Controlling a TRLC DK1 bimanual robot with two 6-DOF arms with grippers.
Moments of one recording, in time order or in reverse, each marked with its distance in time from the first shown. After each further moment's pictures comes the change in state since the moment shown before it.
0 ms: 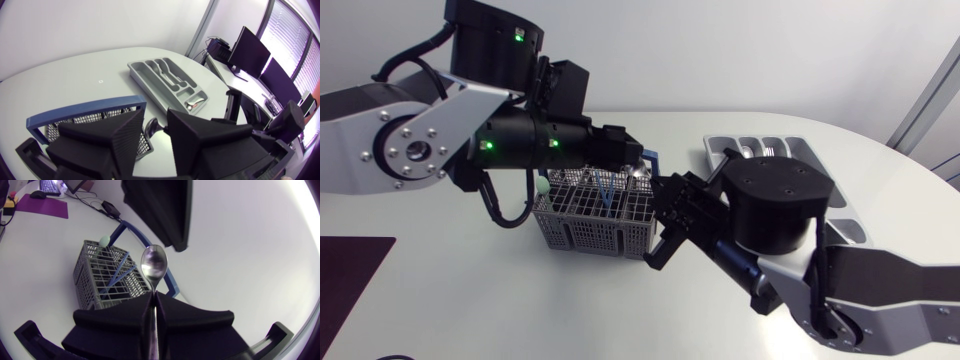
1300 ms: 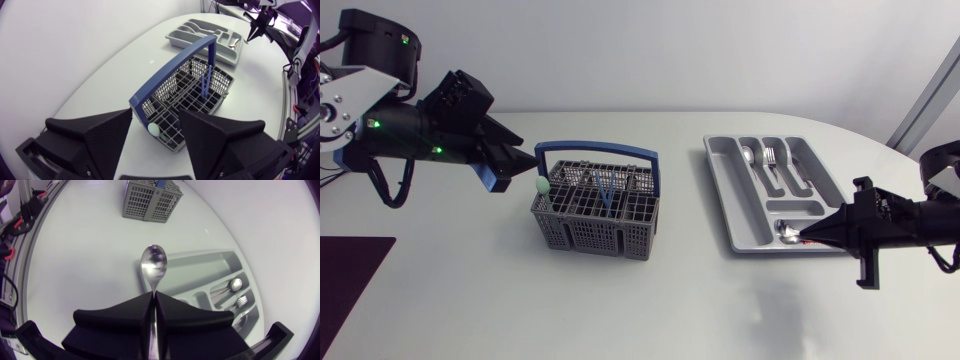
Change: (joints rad) left arm 0.468 -0.074 -0.028 -0.294 0.159 0.853; right arm -1.260 0.079 0.228 -1.216 -1.088 -1.041
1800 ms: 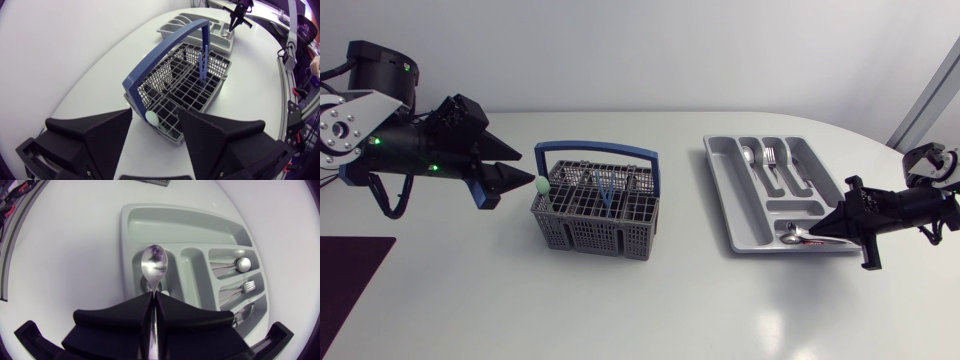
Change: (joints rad) left arm 0.082 0.036 -0.058 0.019 0.113 0.141; right arm -0.066 0.390 0.250 -0.009 0.131 -0.236
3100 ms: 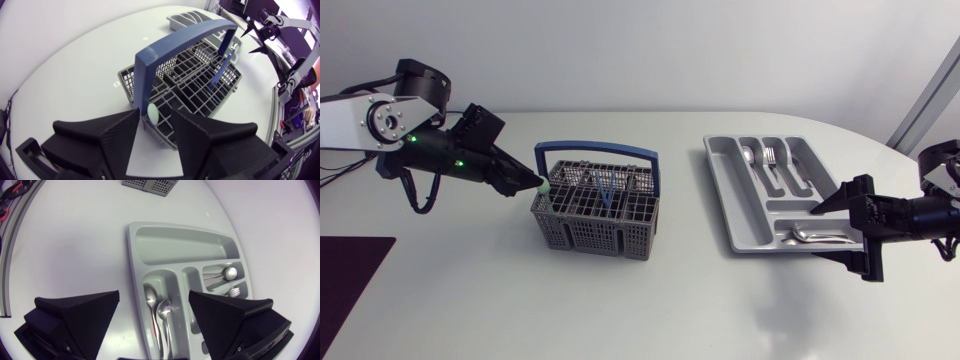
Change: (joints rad) left arm 0.018 0.214 0.103 -0.055 0.037 -0.235; right arm 0.037 -0.288 -0.214 0.109 0.004 0.097
